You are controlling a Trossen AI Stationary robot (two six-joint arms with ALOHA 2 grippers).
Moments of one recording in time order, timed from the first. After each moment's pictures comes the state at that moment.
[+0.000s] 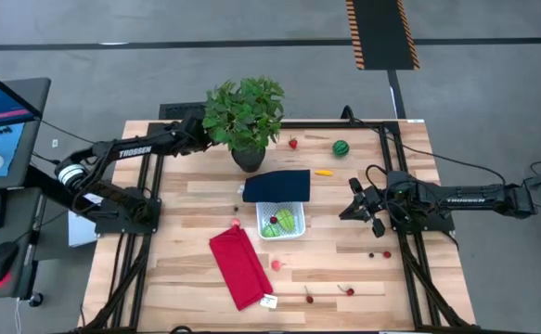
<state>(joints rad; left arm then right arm) 0.79 1.39 0.72 -0.17 -0.10 -0.94 -0.14 0.40 0.01 0.18 -0.52 0.02</state>
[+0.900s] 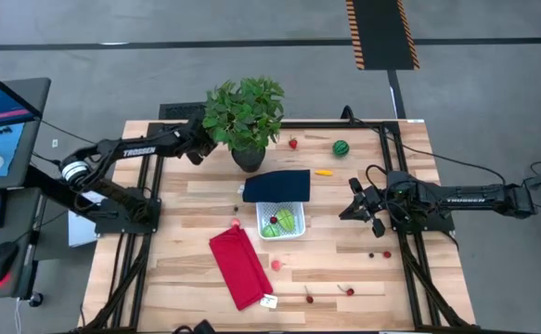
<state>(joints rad) 0.74 1.44 0.73 -0.10 -0.11 -1.45 -0.14 0.41 0.01 0.18 -0.52 0.02</state>
